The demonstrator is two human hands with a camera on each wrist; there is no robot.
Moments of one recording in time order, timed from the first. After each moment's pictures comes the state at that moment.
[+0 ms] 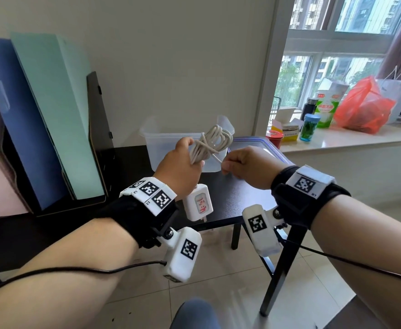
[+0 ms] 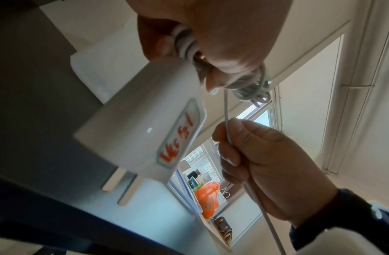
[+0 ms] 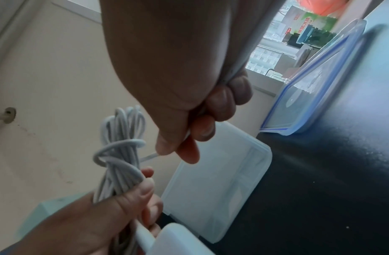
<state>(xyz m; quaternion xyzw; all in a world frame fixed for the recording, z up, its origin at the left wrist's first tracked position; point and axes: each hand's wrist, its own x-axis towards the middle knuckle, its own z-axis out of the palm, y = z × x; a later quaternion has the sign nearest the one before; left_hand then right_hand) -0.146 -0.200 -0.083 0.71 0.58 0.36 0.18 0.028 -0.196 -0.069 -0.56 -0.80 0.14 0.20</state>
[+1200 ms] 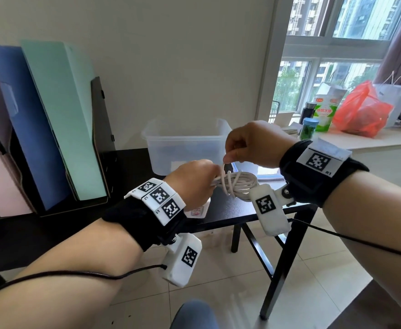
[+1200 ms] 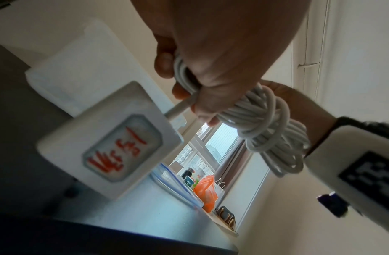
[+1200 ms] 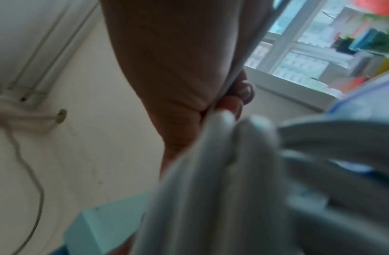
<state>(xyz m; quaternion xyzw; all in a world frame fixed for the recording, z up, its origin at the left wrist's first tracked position) -0.132 -0.219 -0.077 0.87 0.48 0.15 -0.01 0.028 -0.210 -0.016 -0.52 -0.84 0.01 0.17</state>
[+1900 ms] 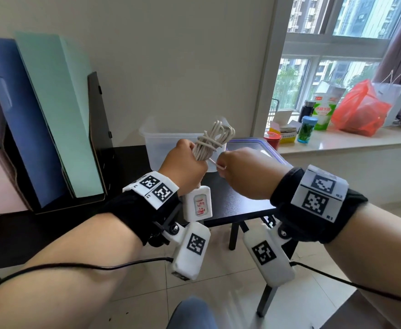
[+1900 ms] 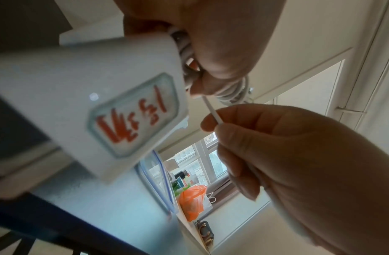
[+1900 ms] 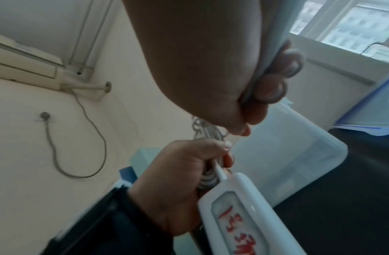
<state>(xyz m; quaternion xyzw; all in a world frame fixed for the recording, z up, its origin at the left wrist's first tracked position) -0.136 -0.203 -0.075 0.68 0.58 0.38 0.22 0.005 -0.235 -0.046 -0.52 -0.85 -0.10 0.02</state>
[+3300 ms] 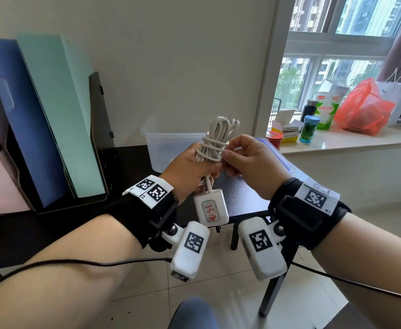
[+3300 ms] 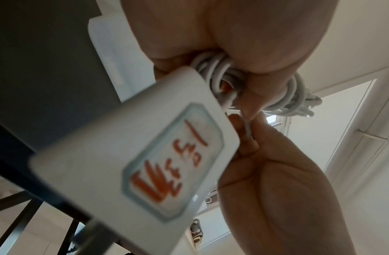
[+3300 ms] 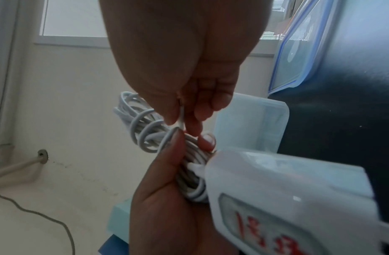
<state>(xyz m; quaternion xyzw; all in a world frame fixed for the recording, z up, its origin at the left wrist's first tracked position) -0.133 -0.214 -0.084 0.62 0.39 0.47 0.50 0.012 -0.218 -0.073 -0.40 -0.62 0.41 0.53</state>
